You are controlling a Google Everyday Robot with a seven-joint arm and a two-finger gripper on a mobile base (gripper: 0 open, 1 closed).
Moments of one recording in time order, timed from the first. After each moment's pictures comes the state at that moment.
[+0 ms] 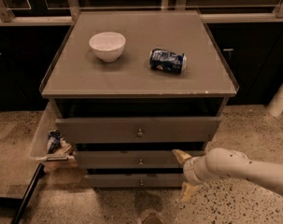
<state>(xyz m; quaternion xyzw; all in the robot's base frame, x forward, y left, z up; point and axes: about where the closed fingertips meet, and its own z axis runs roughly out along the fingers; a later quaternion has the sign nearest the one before) 0.493 -0.170 0.452 -0.72 0.65 0.04 0.26</state>
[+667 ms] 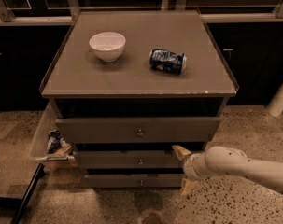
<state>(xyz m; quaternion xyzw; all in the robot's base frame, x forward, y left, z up) 0.515 -0.170 0.452 -0.72 0.63 0.02 0.28</state>
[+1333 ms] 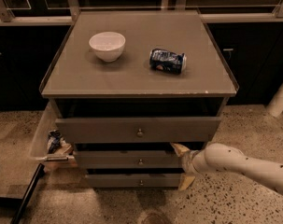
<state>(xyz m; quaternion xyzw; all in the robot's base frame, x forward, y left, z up) 0.542 -0.168 0.437 -0.74 0.60 0.02 0.31</state>
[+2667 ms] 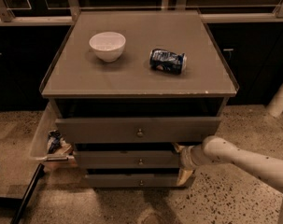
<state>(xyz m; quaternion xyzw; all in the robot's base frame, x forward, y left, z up) 0.580 -0.175 0.396 -0.73 0.62 0.06 0.30</state>
